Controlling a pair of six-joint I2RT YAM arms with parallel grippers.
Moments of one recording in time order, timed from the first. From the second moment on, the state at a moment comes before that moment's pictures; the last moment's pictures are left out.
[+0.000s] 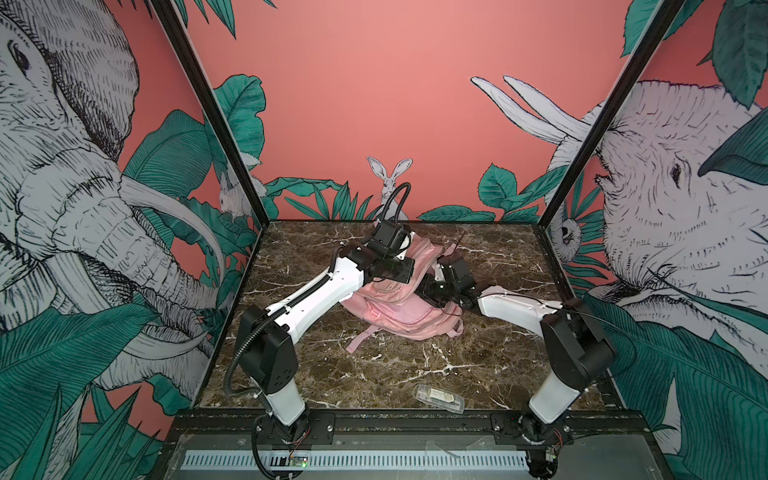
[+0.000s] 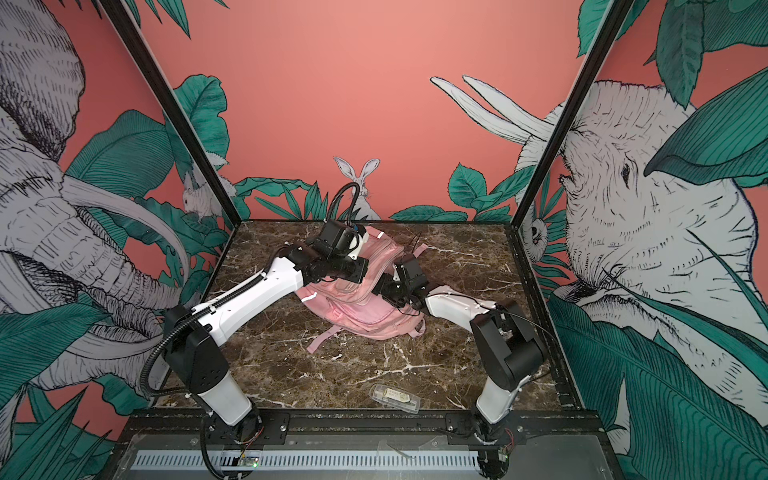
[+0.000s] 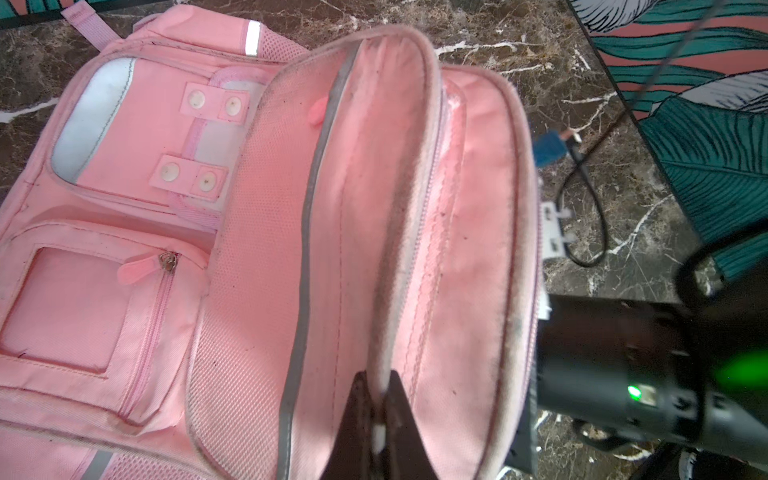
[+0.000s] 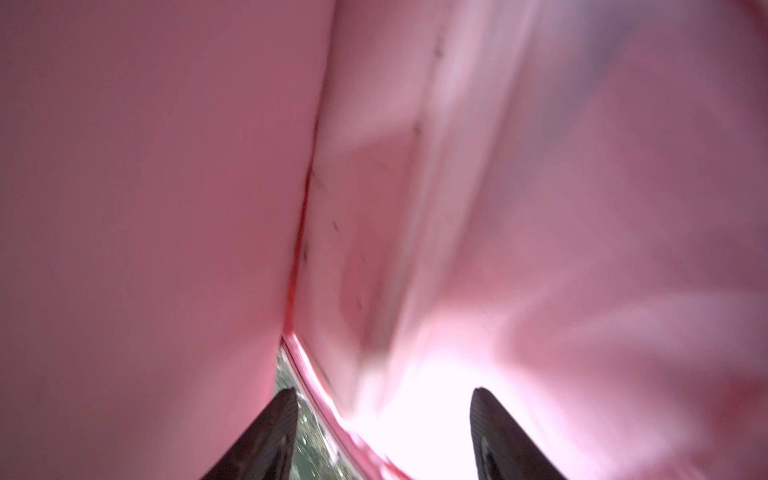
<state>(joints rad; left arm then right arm) -0.71 1.68 1.56 -0.73 0.08 -0.28 0.57 1.63 0.96 -0.06 -0.34 0.91</state>
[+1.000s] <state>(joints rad) -0.62 1.45 1.17 -0.62 0.01 -0.27 0.67 1.23 0.85 -0.42 -0.18 0.67</state>
